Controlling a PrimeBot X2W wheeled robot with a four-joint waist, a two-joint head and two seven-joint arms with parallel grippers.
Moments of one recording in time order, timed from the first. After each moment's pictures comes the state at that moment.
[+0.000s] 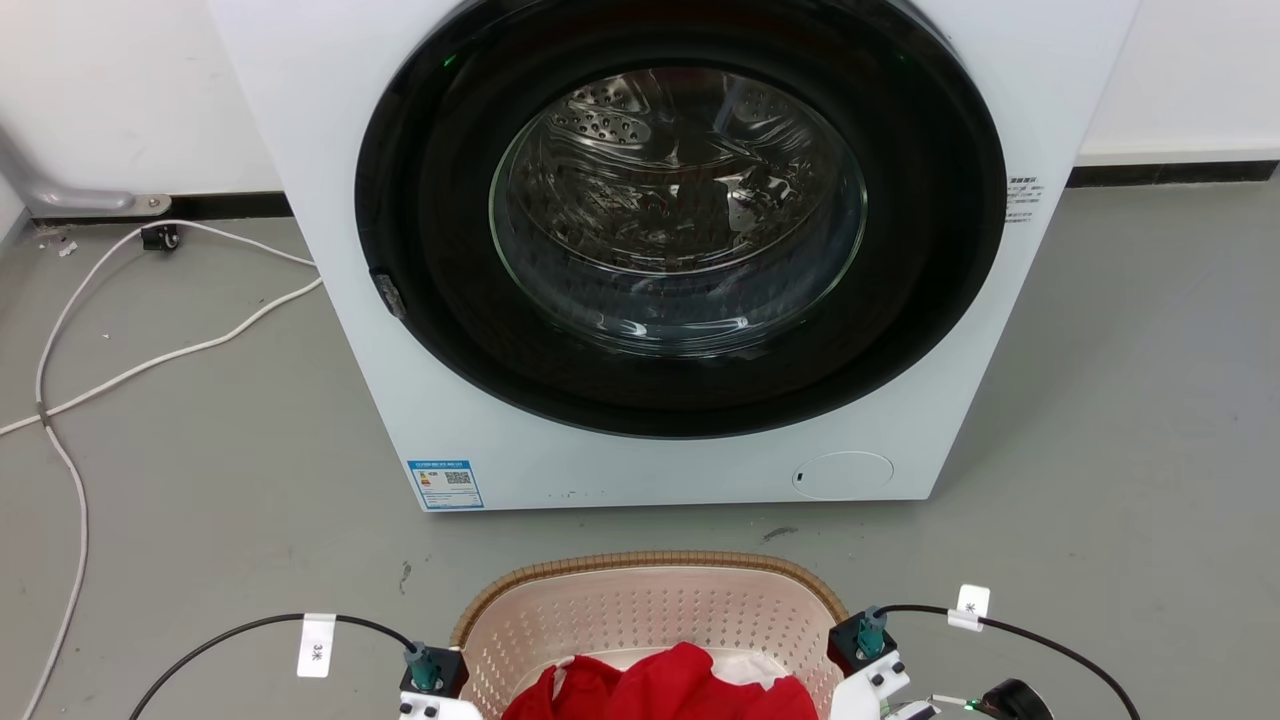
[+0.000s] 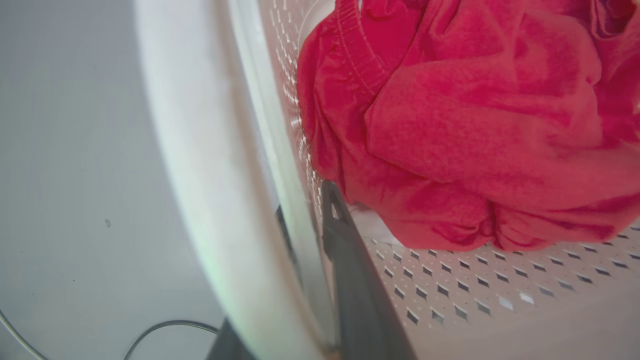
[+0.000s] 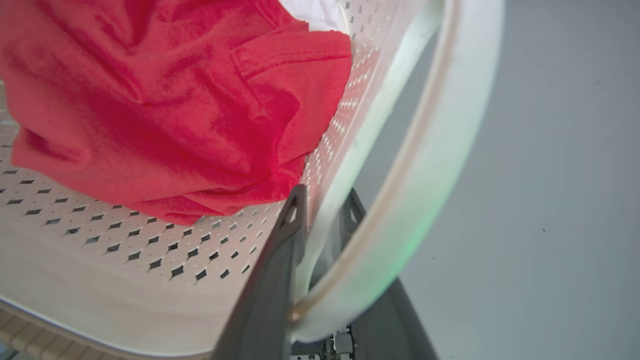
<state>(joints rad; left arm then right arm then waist) -0.46 0.15 -0.90 1.28 -0.85 -0.13 0.19 -0.54 -0.05 1.16 1.26 0.81 0.13 0.27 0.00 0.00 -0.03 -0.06</state>
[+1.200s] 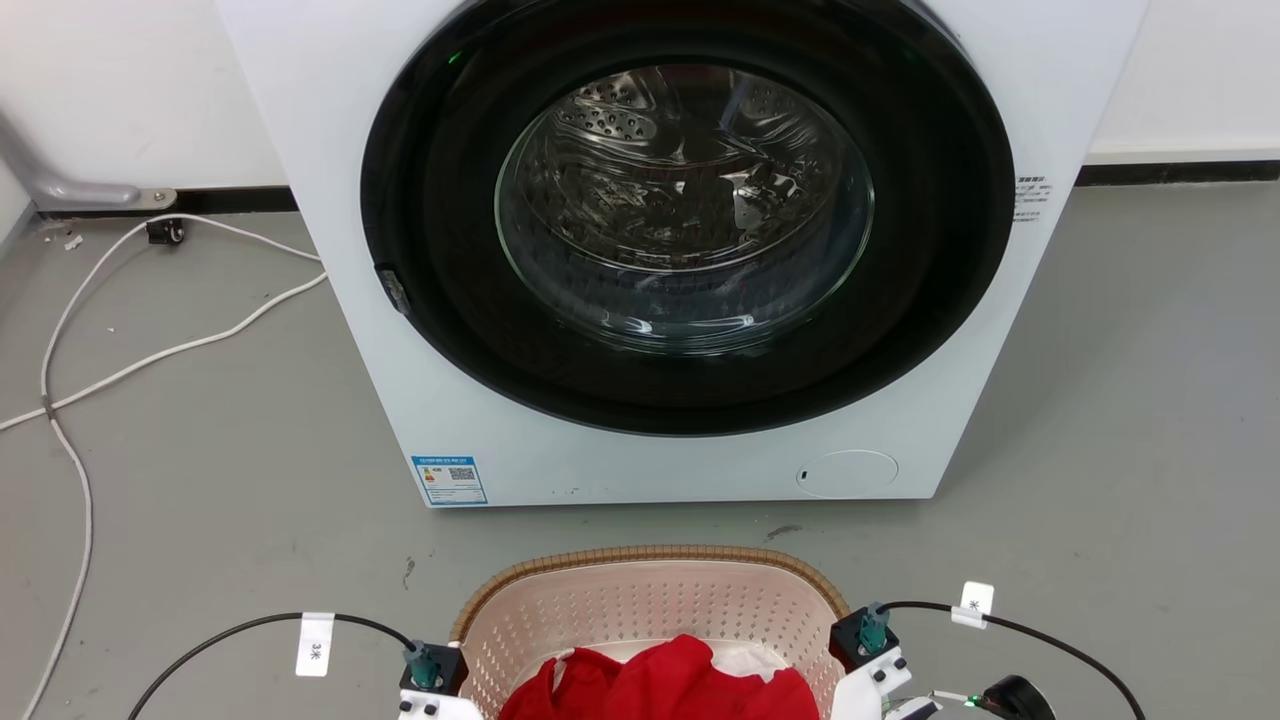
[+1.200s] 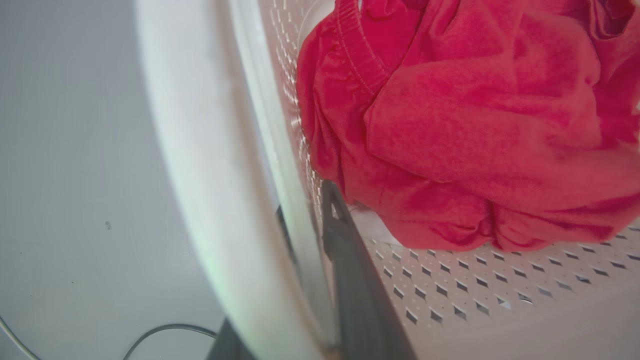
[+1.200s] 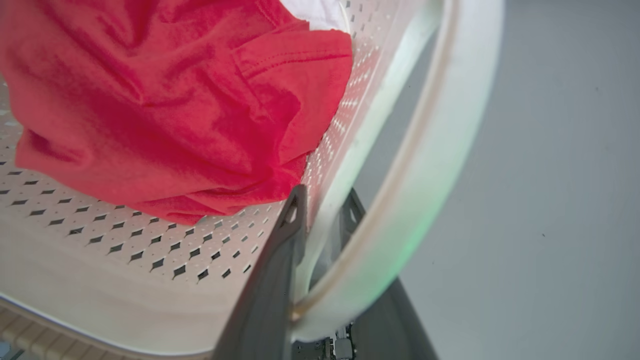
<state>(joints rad) -0.47 0.15 -0.95 1.29 -0.89 -0.13 0.16 -0.55 -0.05 1.20 1.27 0.85 0.13 0.25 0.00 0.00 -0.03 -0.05</state>
